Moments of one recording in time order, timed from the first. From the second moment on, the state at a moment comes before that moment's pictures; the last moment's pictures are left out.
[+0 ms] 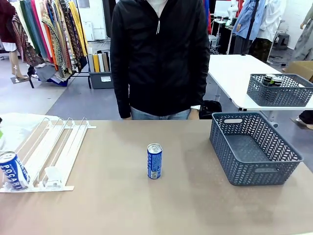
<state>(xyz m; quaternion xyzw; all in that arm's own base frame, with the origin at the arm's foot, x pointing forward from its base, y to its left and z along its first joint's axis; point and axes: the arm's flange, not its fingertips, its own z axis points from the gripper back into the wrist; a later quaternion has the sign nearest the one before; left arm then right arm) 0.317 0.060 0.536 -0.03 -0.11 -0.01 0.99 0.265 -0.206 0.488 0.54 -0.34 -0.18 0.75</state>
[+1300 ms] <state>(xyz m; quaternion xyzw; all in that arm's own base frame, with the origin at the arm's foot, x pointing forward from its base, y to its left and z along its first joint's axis) 0.384 0.032 0.411 0.00 0.03 0.05 1.00 0.265 -0.206 0.489 0.54 -0.34 -0.18 0.75</state>
